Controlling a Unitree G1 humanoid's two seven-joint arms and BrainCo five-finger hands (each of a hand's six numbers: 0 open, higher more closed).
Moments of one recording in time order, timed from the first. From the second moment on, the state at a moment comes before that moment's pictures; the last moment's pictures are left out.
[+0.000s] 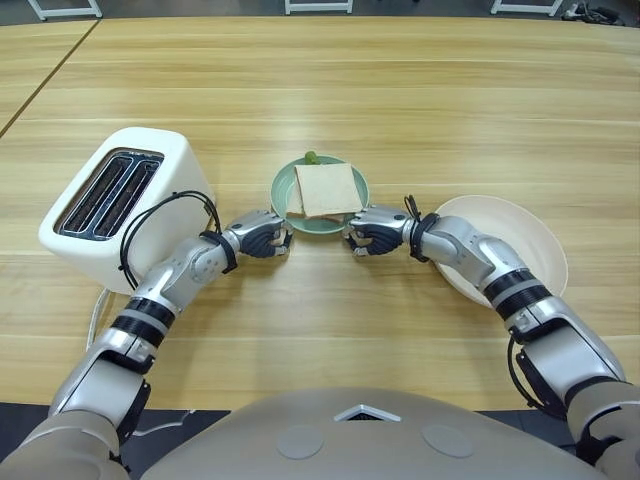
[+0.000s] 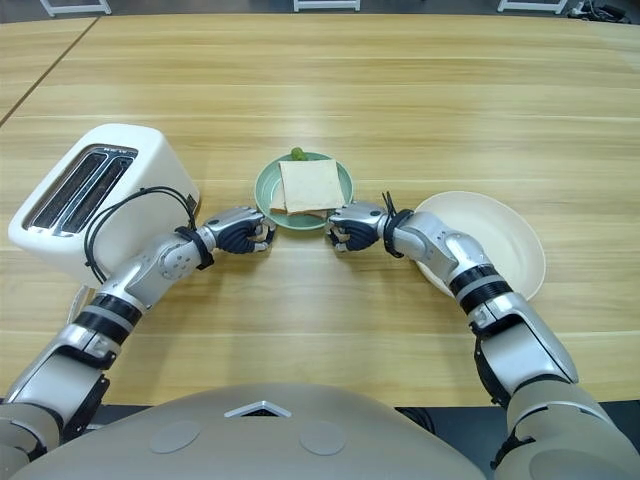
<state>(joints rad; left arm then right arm) -0.32 0.52 -0.42 0.46 0.66 -0.44 -0.21 -0.49 -0.55 0.53 0.53 -0.76 -0.58 0.27</state>
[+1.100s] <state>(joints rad) 0.40 0.32 -0.04 -0.41 -0.11 -0.43 -0.25 -0.02 -0.37 0.08 -0.06 0.41 -0.42 0.52</state>
